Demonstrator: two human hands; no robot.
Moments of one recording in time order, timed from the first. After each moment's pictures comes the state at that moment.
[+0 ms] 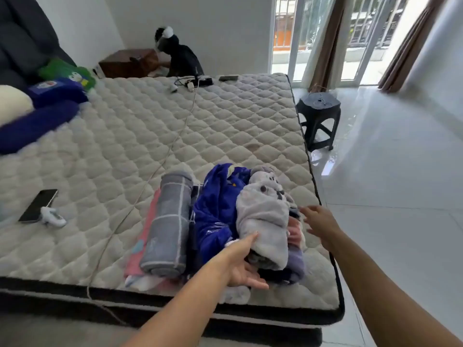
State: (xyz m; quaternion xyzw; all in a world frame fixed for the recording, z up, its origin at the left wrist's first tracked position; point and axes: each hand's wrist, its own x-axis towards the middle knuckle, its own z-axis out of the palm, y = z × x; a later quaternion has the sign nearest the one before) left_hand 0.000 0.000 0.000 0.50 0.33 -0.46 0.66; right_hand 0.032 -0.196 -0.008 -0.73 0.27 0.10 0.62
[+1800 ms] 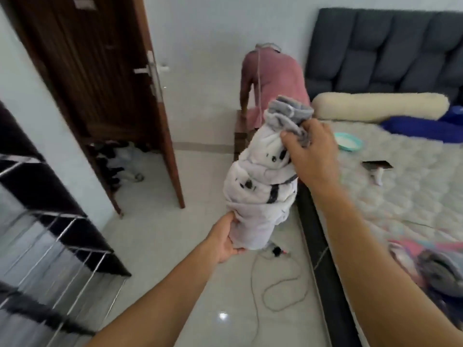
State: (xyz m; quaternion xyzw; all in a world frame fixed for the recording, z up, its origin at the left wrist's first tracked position) left_hand -0.545 0.177 0.024 0.26 0.53 0.32 0.74; right_hand -0.379 0.188 0.171 -0.61 -0.59 0.04 0.52
